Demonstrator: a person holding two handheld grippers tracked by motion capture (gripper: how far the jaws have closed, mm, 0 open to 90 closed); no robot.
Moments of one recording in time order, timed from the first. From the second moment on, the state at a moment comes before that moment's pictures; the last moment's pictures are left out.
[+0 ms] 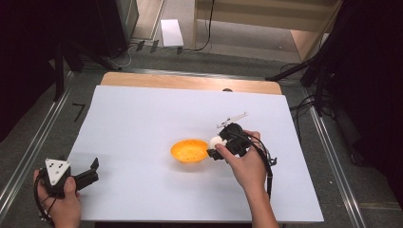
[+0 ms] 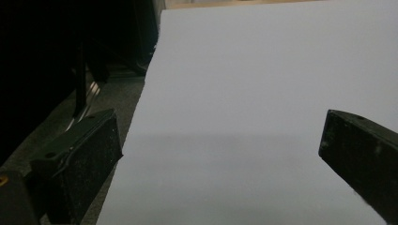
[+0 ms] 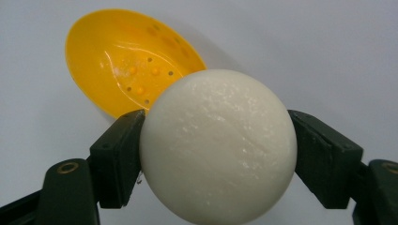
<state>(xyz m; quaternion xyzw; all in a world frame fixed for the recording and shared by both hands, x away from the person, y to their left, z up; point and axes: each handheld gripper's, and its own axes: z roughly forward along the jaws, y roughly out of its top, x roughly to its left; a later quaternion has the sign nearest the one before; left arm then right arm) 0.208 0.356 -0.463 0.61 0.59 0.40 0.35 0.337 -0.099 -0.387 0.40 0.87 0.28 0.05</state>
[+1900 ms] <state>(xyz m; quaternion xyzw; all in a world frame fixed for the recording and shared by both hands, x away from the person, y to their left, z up) 0.209 0.356 -0.463 0.61 0.59 0.40 0.36 0.342 -0.031 -0.399 0.37 0.89 0.27 0.04</state>
